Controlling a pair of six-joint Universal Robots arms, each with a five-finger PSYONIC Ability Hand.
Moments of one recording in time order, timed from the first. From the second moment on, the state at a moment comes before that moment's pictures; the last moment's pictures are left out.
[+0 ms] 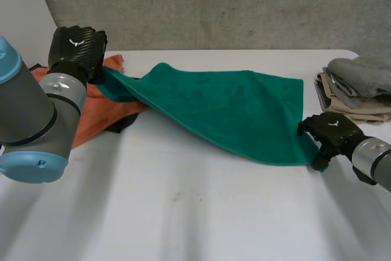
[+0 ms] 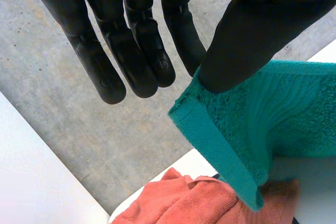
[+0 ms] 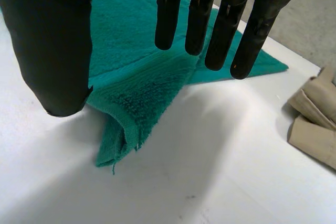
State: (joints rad) left arm 4.33 -1.86 -1.48 3.42 -1.71 3.49; right arm 1.55 -1.08 1.68 -0.11 1.07 2.63; left_hand 1.16 1.20 1.20 1.20 0.98; right_hand 0.47 0.53 0.53 0.53 0.35
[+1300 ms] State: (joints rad) left arm 4.31 -1.93 -1.57 3.16 -1.71 3.86; right arm 1.59 -1.19 1.31 0.52 1.40 2.12; left_hand 1.16 1.20 1.20 1.20 0.98; right_hand 1.00 1.18 1.18 1.19 1.00
